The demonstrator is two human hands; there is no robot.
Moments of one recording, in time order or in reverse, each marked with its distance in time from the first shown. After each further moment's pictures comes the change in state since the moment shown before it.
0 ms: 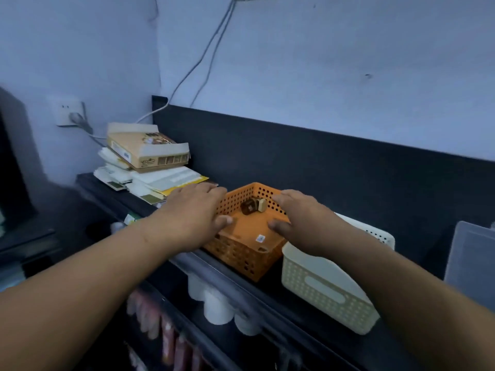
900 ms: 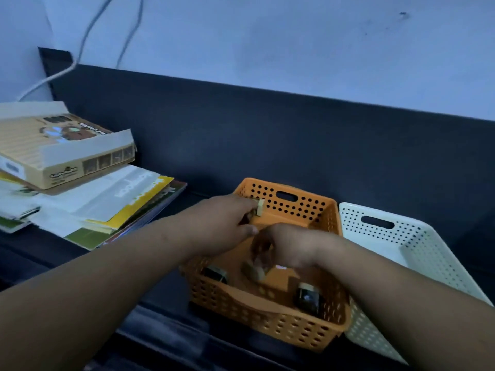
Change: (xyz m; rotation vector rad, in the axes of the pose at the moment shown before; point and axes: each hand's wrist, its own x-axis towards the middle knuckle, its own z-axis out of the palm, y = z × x) left_hand 0.169 -0.066 0.076 -0.310 -0.330 0.433; right_hand 0.167 -0.004 0.096 0.209 -0.518 0.276
